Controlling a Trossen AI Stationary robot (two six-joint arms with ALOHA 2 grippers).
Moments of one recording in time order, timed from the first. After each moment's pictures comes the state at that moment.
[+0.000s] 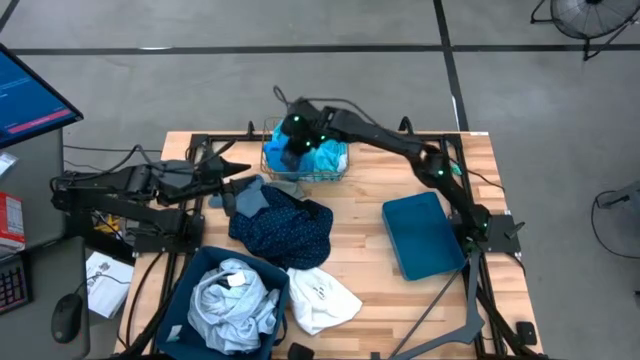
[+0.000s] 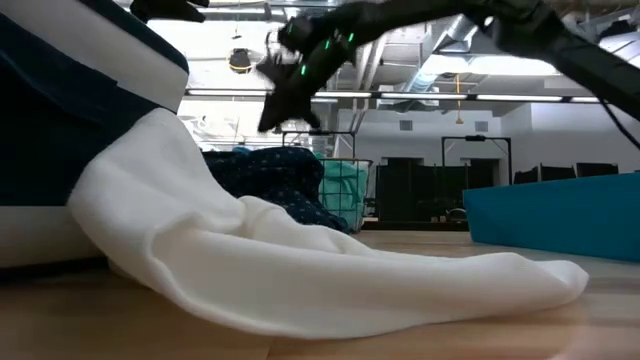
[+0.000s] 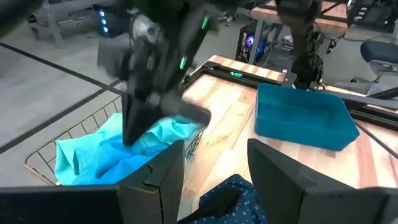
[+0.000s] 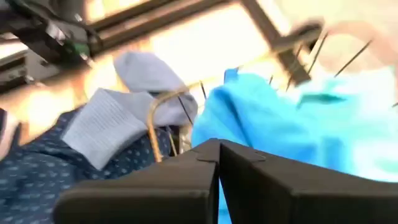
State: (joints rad) left arm -0.08 0.72 0.89 -0.50 -0.55 -0.24; right arm -0.38 2.35 2.34 -0.80 -0.14 0.07
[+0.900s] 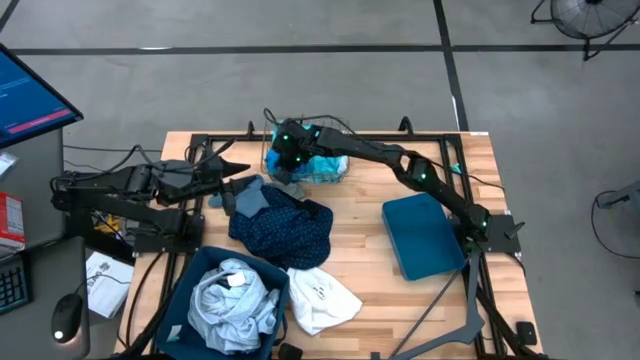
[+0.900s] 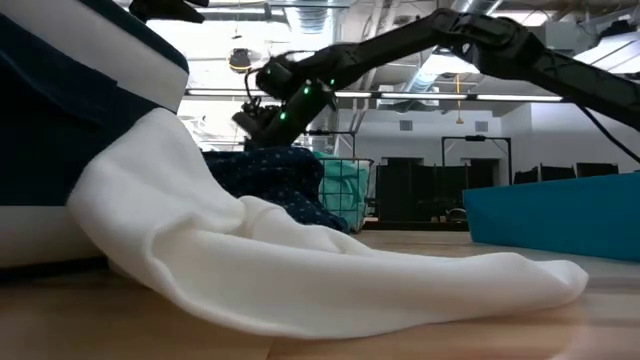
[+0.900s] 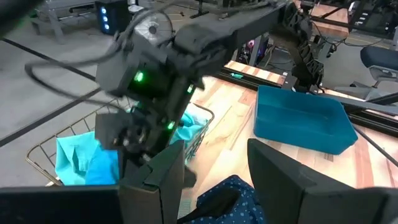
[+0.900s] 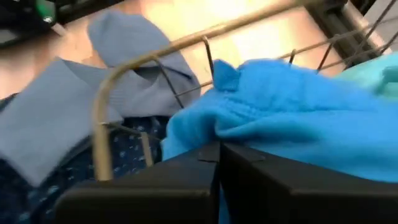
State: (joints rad) left arm -0.08 0.72 0.89 -0.50 -0.55 -0.27; right arm -0.35 2.51 2.34 -0.65 -0.16 0.06
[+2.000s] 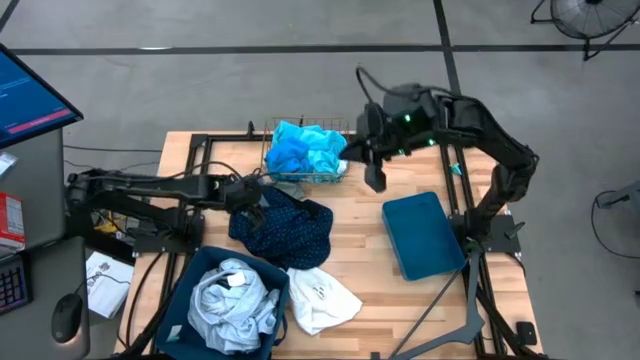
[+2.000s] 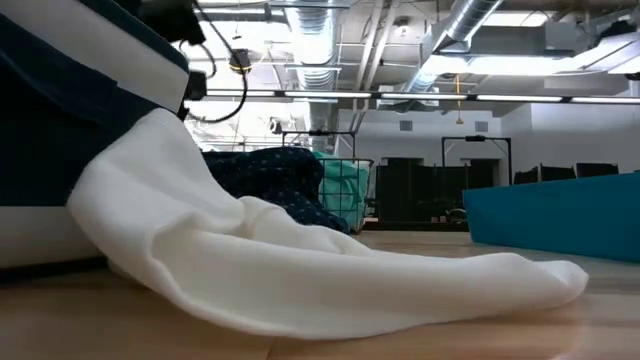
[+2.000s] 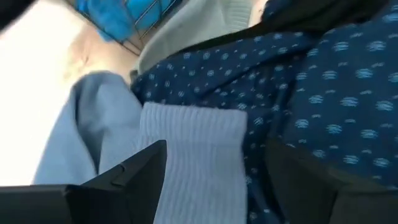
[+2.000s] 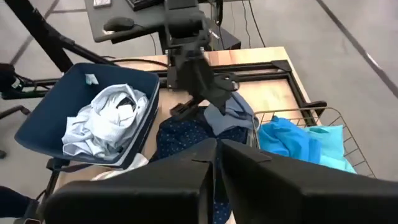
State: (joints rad) left arm 0.13 1.13 0.67 -0.65 -0.30 -0.48; right arm -0.09 1.71 2.34 -1.21 -0.04 0.00
